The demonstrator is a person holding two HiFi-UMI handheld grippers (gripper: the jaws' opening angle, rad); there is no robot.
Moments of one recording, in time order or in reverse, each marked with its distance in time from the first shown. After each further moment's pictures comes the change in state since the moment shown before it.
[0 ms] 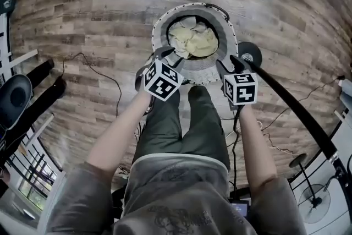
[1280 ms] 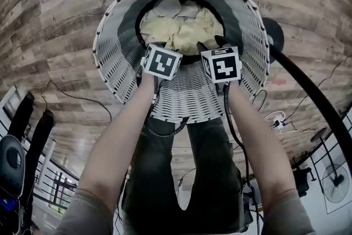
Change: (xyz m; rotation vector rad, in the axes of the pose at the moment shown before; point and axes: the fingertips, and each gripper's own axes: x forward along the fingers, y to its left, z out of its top) left arm 0.332 0.030 -0.164 -0.271 0.345 -0.142; right arm 0.310 -0.066 -0.132 0.174 0.205 -0.044
